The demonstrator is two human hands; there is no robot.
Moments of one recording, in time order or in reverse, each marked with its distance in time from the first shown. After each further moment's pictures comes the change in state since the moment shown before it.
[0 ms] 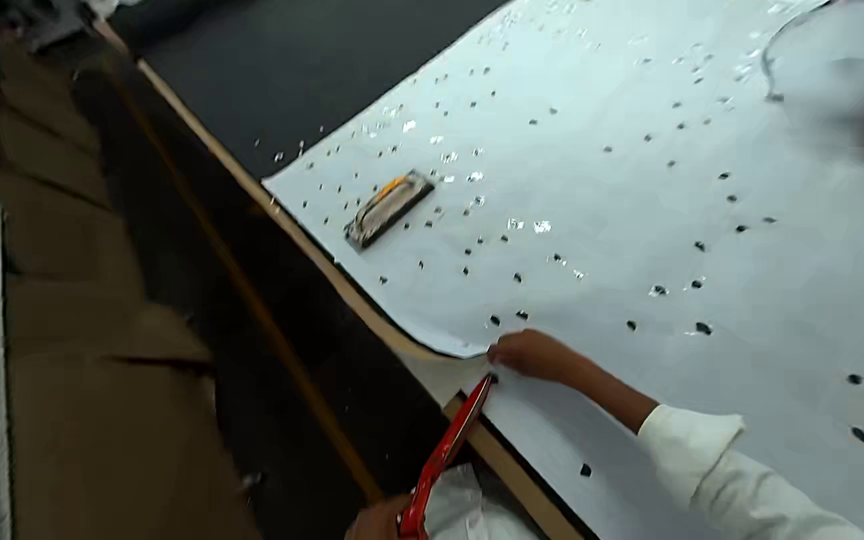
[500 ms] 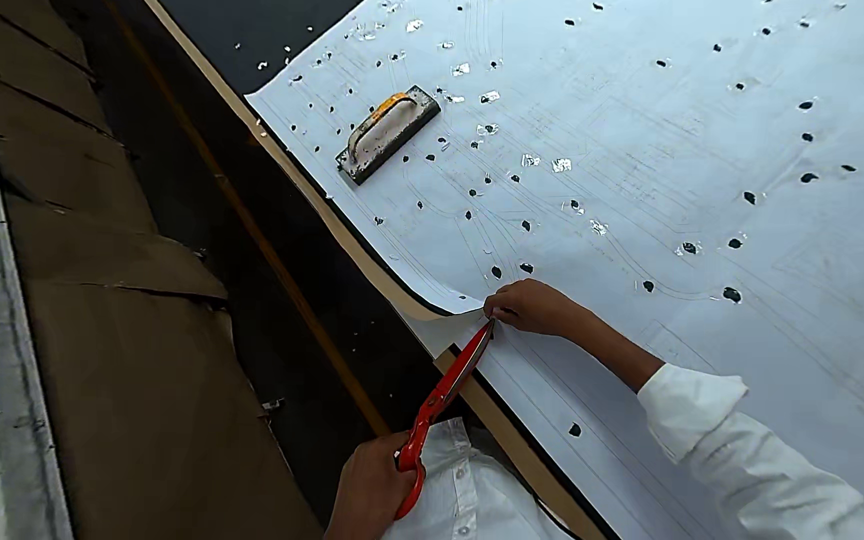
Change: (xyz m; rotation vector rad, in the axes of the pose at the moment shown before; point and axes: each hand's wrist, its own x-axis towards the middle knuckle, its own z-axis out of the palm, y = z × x) left_hand 0.003 0.028 0.008 0.062 0.054 -0.119; right_hand 0.008 0.023 0.004 0.034 -0.003 -0.144
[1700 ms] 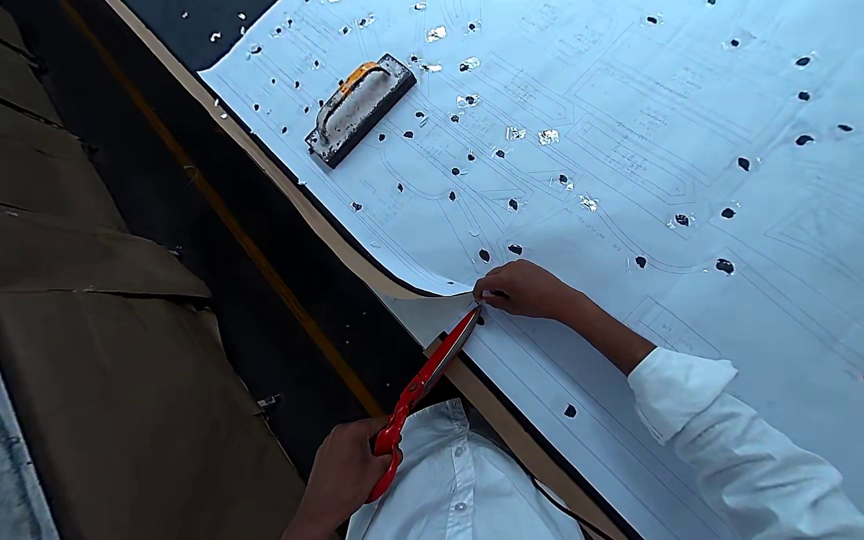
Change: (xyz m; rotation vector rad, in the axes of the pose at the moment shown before) left_hand 0.018 -0.024 -0.020 0.029 -0.031 0.077; right_hand -0.003 0.003 0.004 0.024 0.073 -0.005
